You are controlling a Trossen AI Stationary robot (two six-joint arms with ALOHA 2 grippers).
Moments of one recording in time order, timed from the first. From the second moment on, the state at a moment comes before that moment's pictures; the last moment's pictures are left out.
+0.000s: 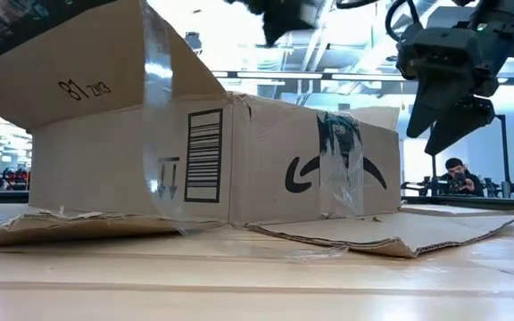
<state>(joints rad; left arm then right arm) 0.10 1.72 1.55 -0.46 0.17 0.02 0.29 1.20 0.71 -0.59 0.31 0.99</state>
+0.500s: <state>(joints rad) 0.25 1.85 1.47 -0.75 0.28 -0.13 0.30 1.20 0.72 -0.57 0.31 0.99</state>
